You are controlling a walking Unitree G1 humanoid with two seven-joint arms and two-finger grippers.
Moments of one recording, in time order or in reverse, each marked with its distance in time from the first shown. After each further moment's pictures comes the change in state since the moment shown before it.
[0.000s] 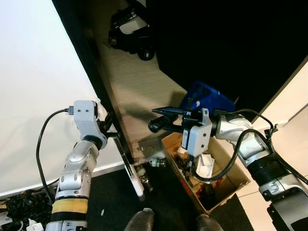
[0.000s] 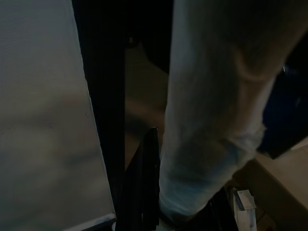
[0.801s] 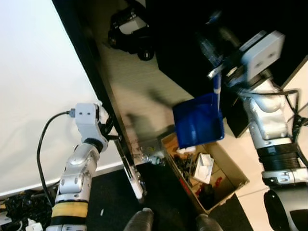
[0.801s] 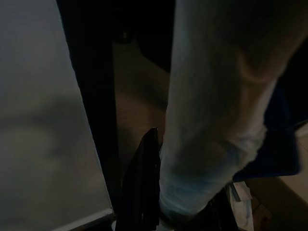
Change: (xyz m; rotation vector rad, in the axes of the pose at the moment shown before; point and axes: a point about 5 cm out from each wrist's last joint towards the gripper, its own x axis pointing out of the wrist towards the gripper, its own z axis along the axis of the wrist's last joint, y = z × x) left arm -0.007 -0.004 -0.006 0.008 0.016 -0.029; right arm -0.069 -0.111 0.000 0.336 0.078 -1.047
